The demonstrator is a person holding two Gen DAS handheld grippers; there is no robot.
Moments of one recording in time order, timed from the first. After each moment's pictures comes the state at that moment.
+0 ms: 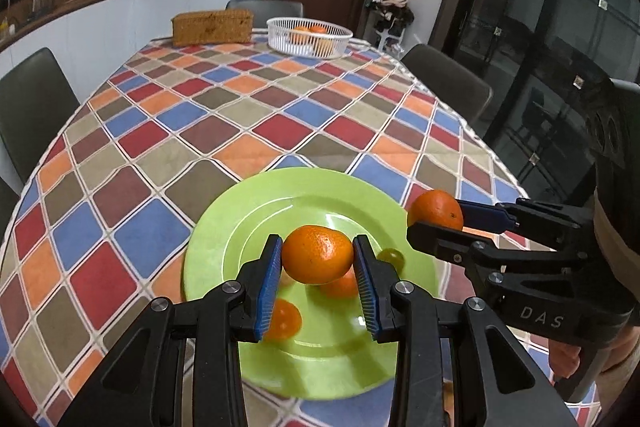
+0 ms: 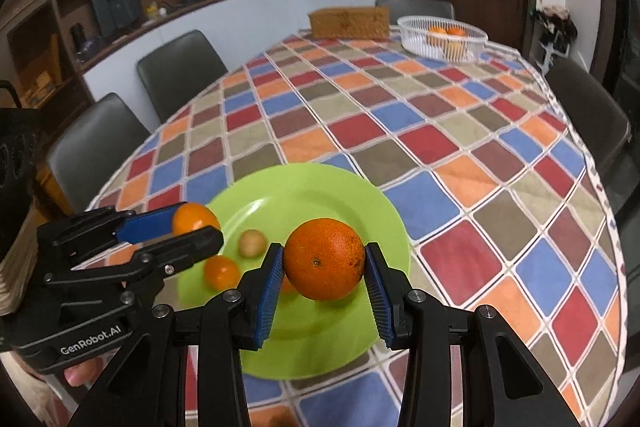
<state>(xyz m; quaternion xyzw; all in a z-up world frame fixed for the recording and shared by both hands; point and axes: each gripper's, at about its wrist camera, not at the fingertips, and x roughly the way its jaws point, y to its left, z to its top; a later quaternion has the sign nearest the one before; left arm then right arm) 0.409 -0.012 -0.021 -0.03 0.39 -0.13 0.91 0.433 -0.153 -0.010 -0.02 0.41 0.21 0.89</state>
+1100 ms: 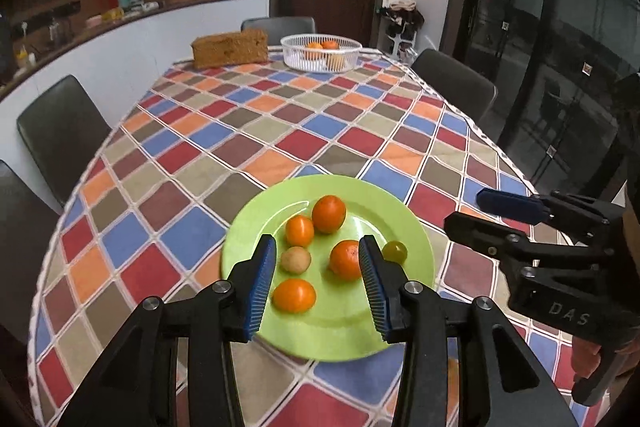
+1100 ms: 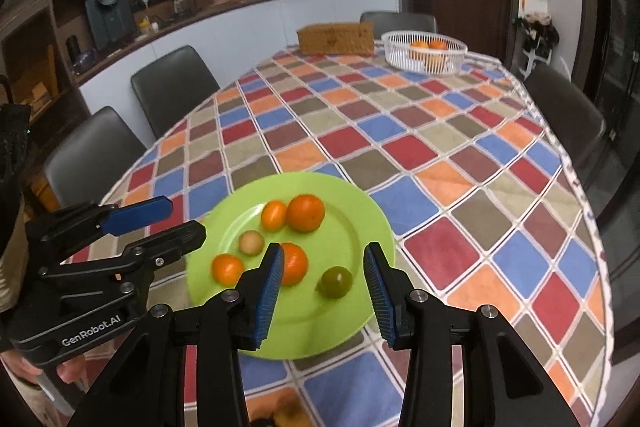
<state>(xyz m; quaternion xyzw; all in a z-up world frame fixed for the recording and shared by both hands) 0.359 -0.014 0.022 0.01 0.37 -0.09 0.93 0.394 -0.163 0.021 -0.02 0.38 0.19 0.91</state>
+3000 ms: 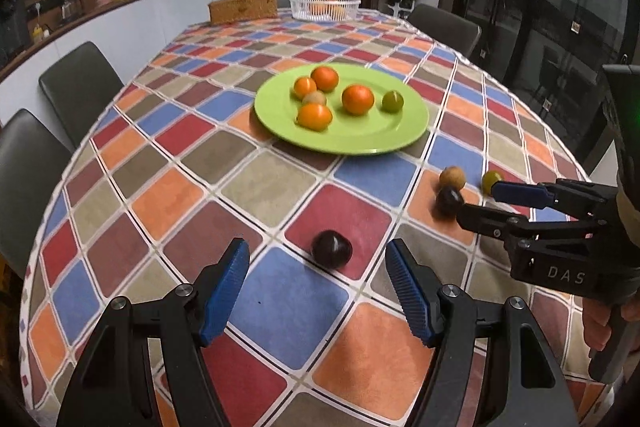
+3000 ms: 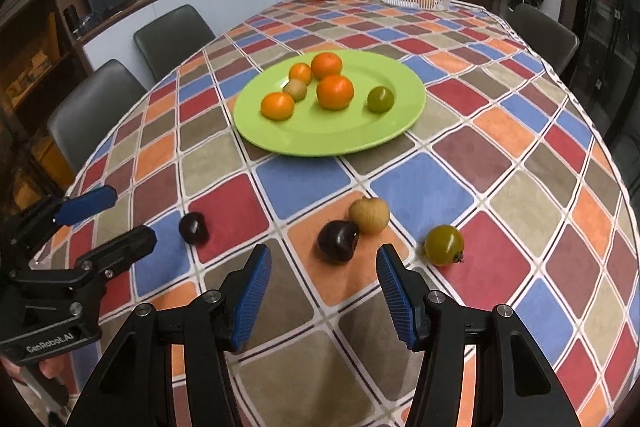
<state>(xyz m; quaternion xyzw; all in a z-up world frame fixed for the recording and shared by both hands) 0.216 0.018 -0.050 0.03 0.41 -0.08 0.91 0.255 -0.144 -0.054 -0.01 0.44 0.16 0.88</state>
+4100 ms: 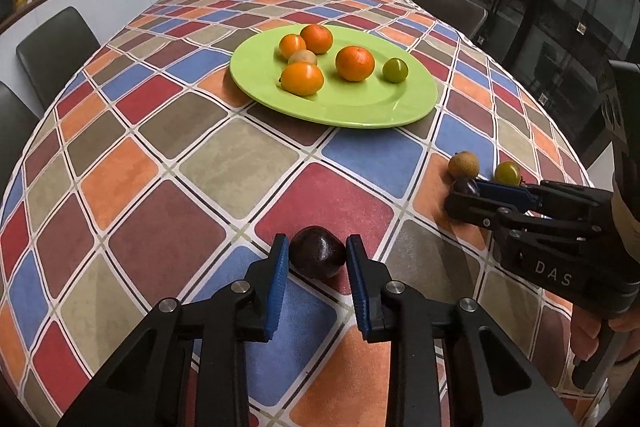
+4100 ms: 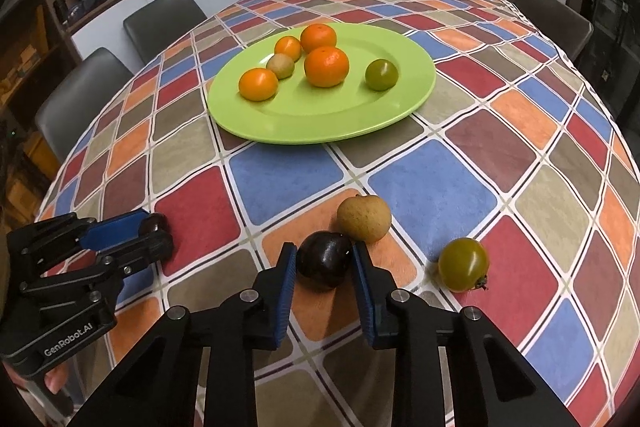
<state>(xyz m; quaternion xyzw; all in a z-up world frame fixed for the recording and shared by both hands) 0.249 0.012 -0.084 0.00 0.46 -0.11 0.88 0.288 -0.140 -0.082 -0.01 0.47 0.16 0.87</state>
